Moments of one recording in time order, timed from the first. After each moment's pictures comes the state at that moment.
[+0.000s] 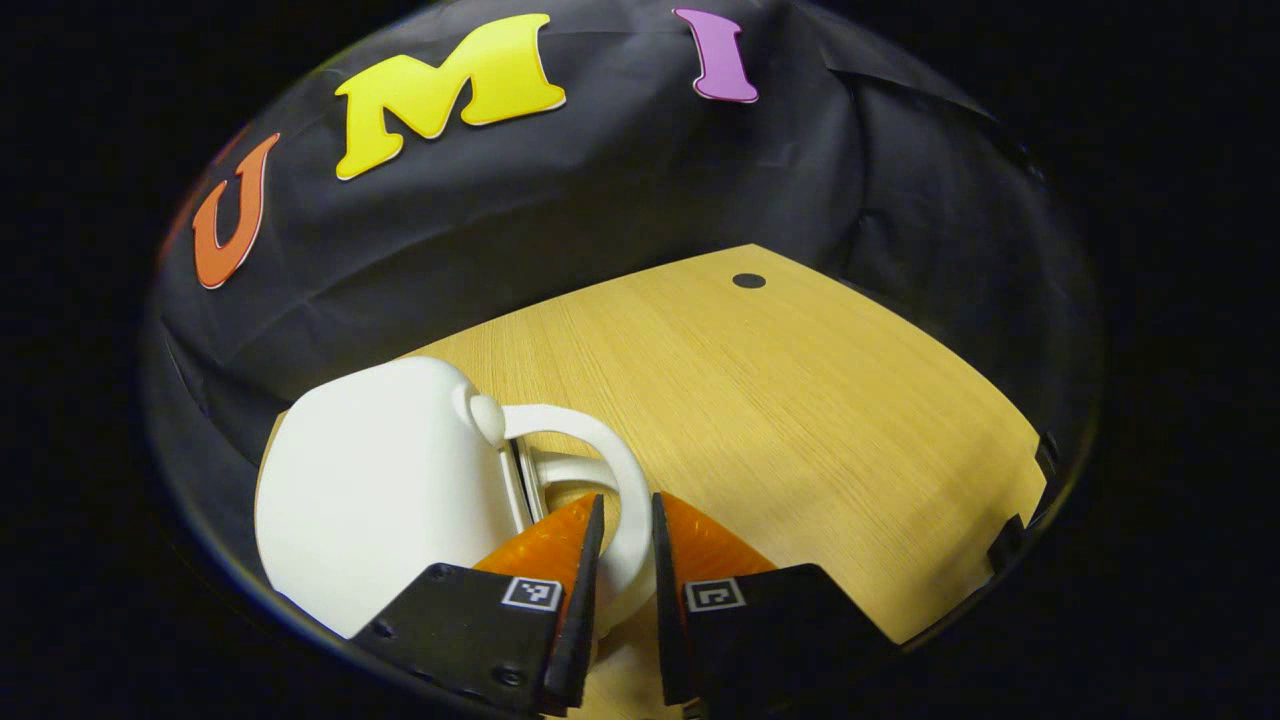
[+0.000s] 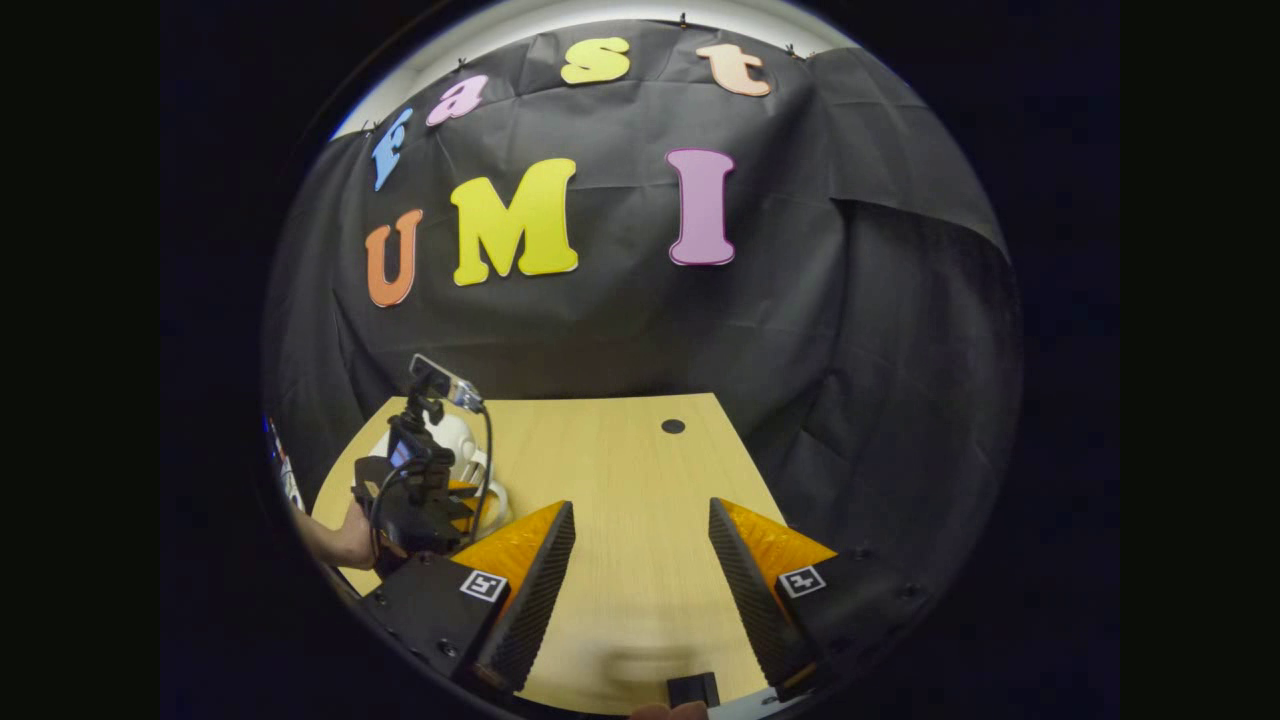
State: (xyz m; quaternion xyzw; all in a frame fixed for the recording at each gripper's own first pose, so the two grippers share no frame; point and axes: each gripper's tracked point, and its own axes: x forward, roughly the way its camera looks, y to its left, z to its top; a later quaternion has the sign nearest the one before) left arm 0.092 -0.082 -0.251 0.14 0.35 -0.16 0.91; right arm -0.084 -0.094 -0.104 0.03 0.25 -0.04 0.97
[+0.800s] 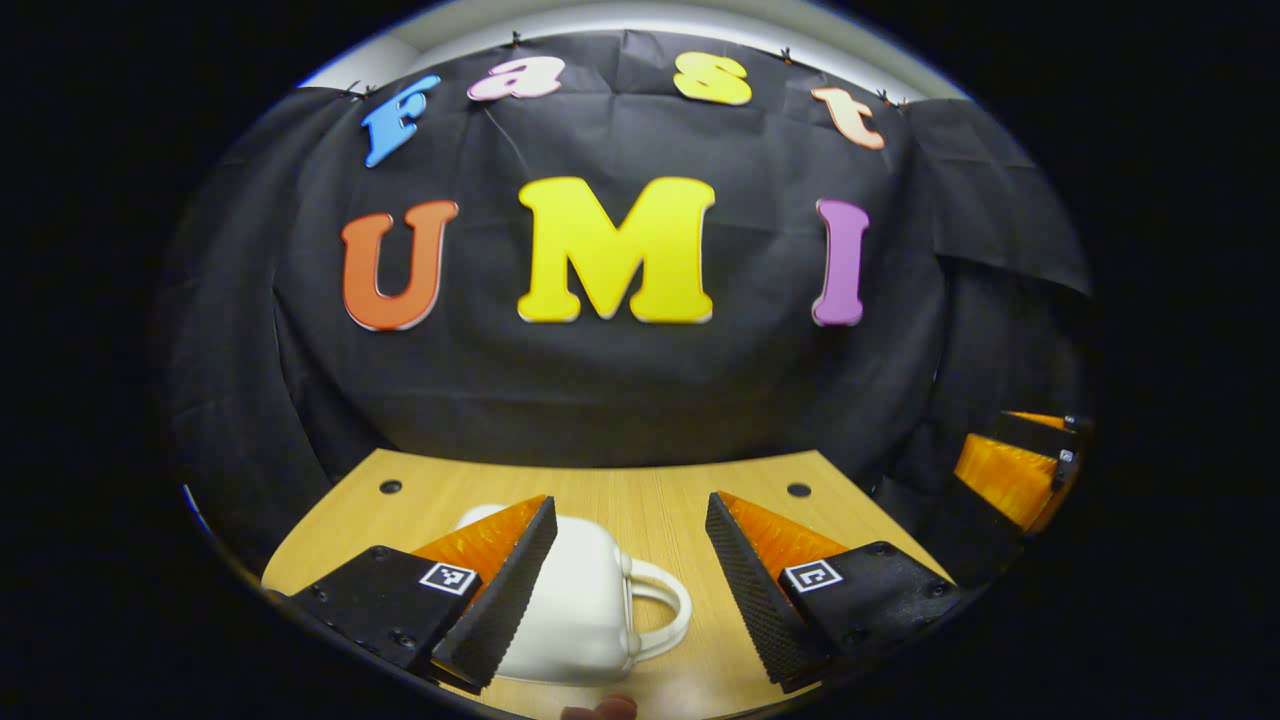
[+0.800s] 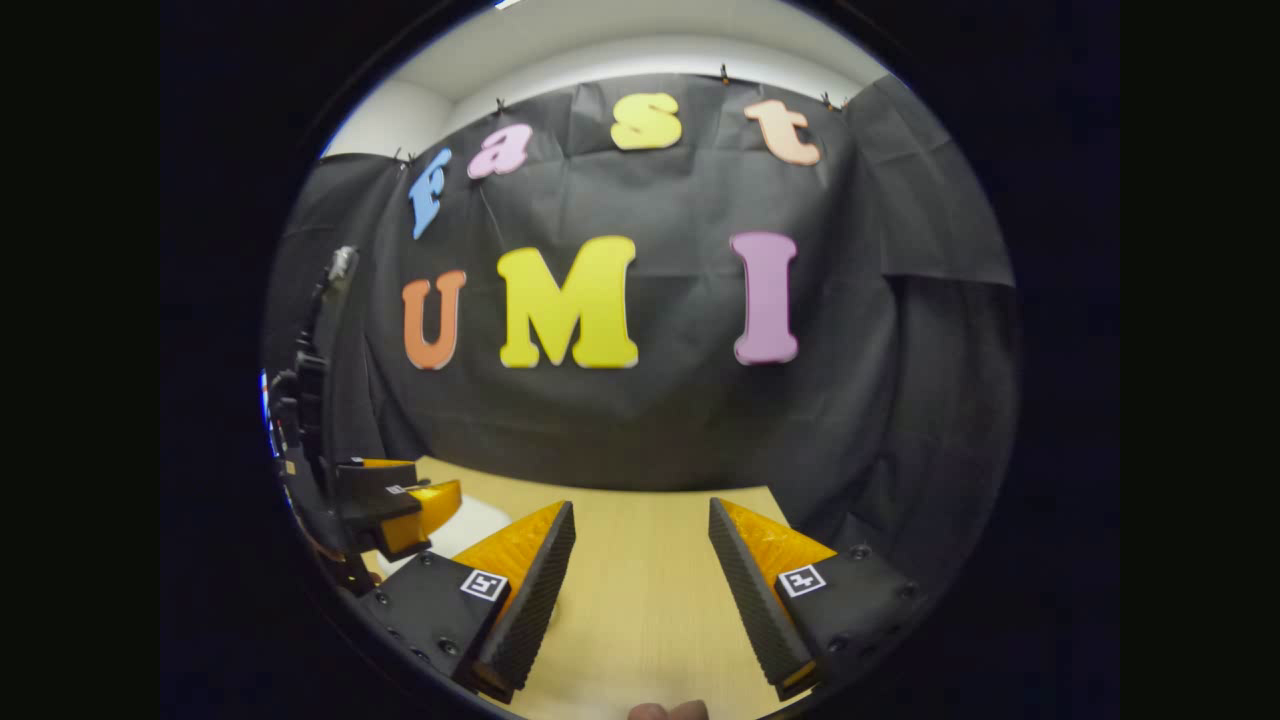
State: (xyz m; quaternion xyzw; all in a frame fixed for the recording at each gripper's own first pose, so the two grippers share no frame) left arm 0.085 -0.018 0.016 0.00 0.11 -0.03 0.99; right arm 0.018 -0.023 0.011 0.02 0.08 0.03 1.00
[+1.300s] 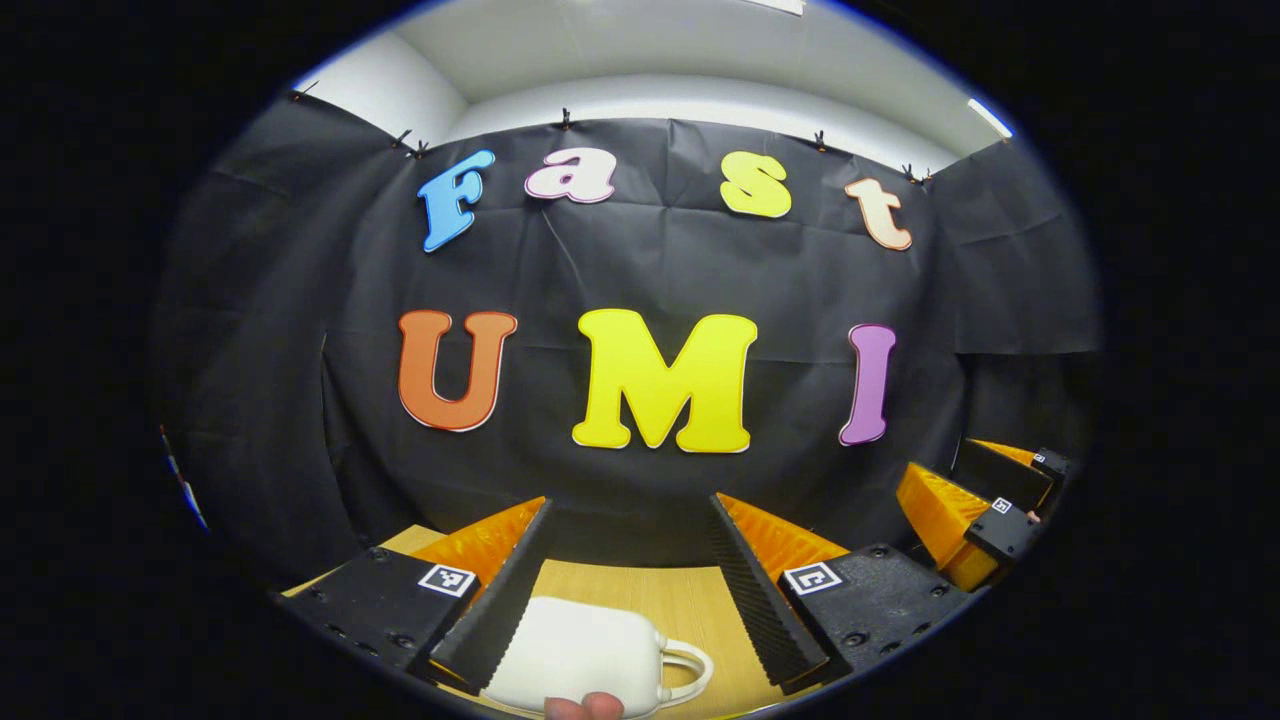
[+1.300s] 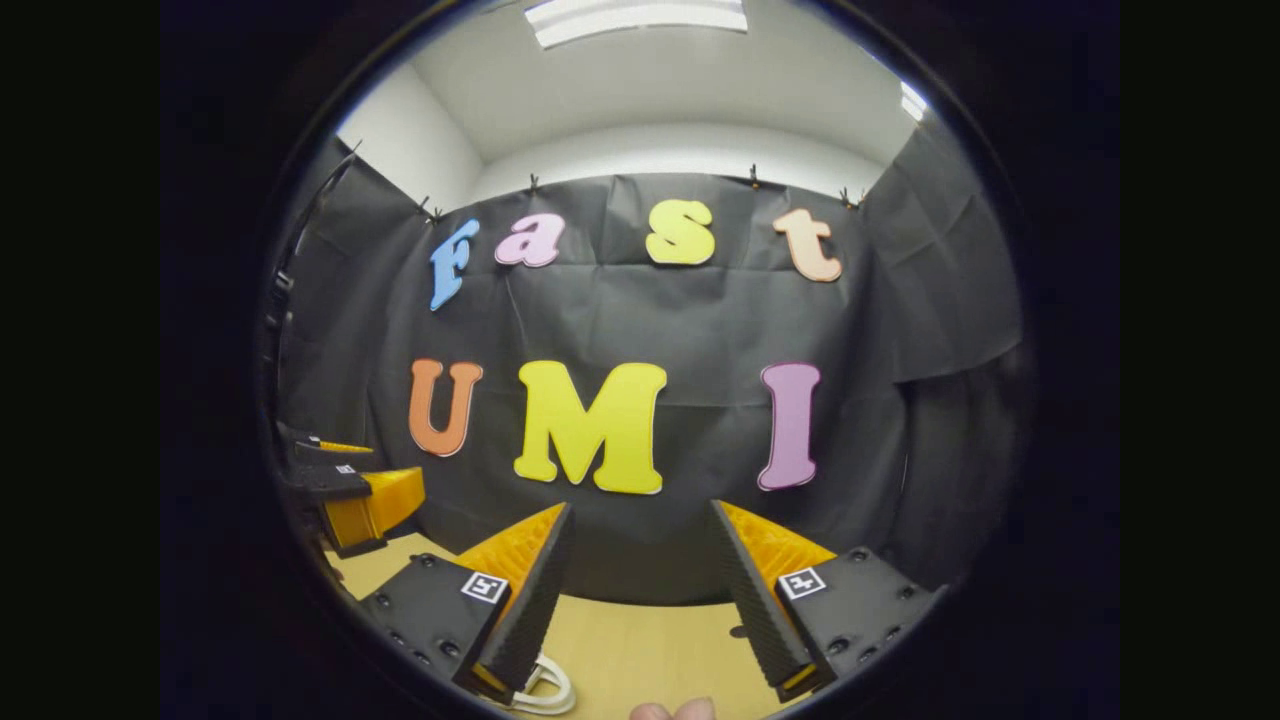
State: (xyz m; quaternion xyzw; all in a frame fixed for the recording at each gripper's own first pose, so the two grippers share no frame) left arm 0.074 0.020 0.093 -0.02 -0.01 0.01 1.00; right arm 0.036 0.044 0.075 -0.01 -0.06 0.03 1.00
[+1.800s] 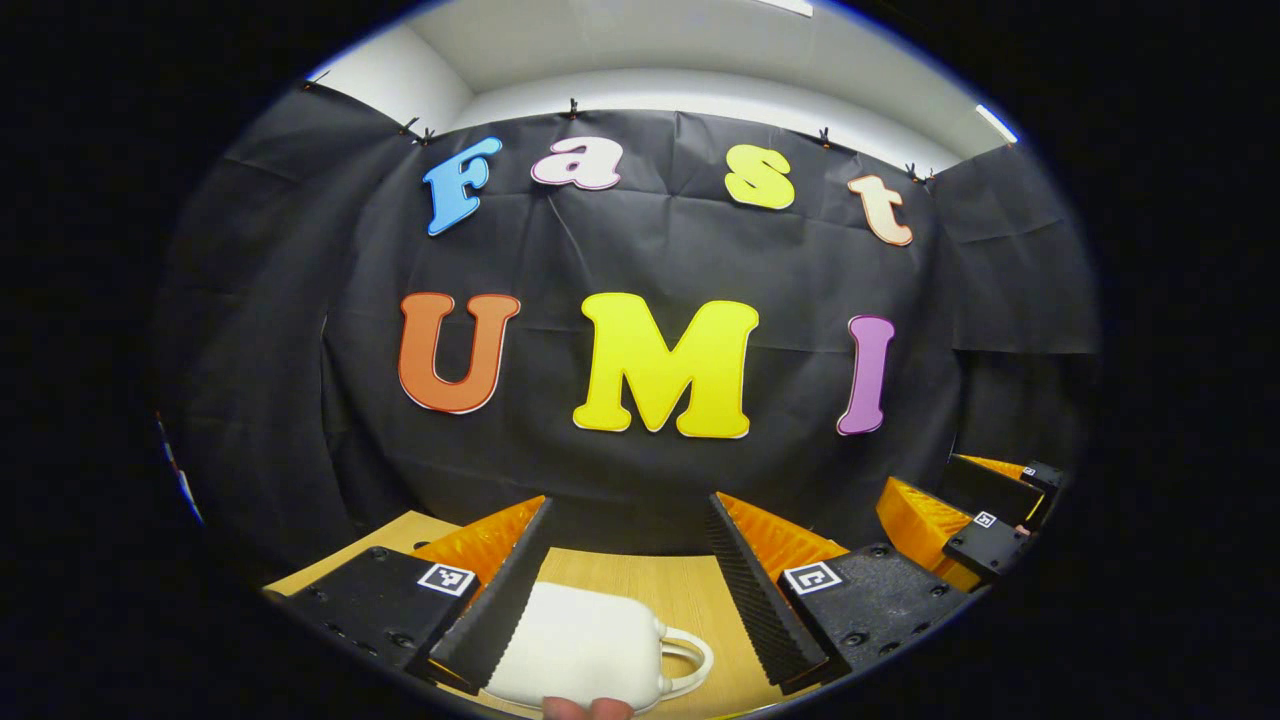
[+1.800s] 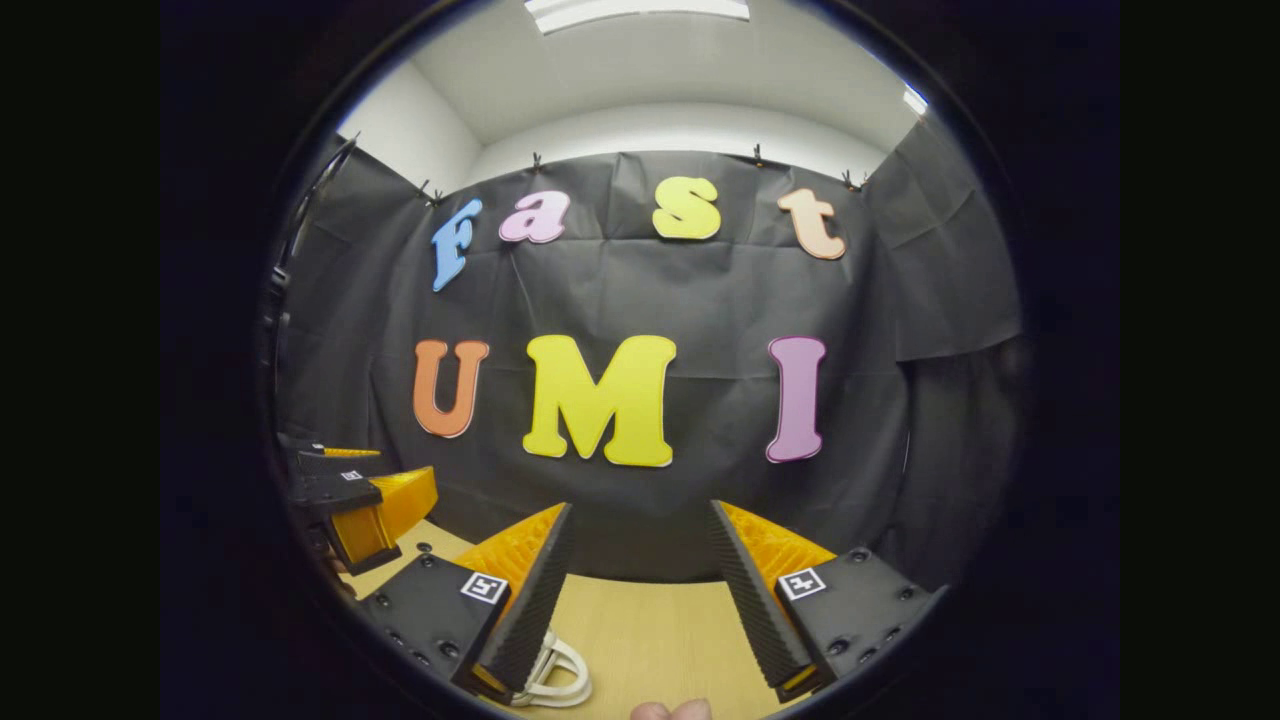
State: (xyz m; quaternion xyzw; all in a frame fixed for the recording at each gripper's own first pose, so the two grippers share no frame) left arm 0.069 0.026 0.082 -0.01 -0.01 0.01 1.00; right arm 0.033 0.053 0.048 0.00 -0.02 0.02 1.00
